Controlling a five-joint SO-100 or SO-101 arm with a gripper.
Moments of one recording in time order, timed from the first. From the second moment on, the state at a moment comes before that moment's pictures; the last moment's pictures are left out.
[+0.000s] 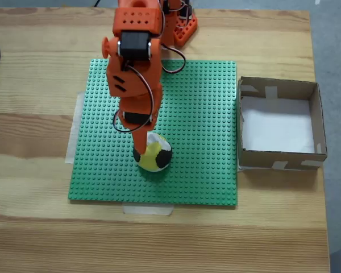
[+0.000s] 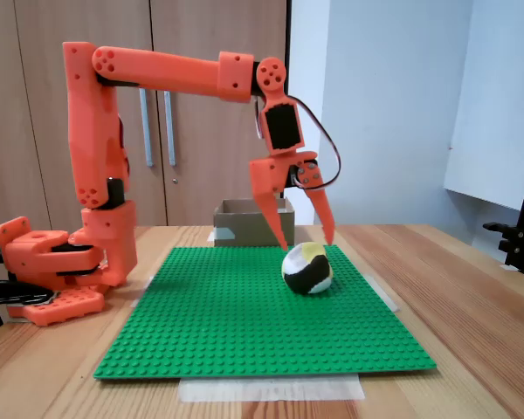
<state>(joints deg) -2.0 92.5 89.8 70.3 3.8</state>
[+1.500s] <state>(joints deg) -3.7 91.3 102.2 56.7 4.7</state>
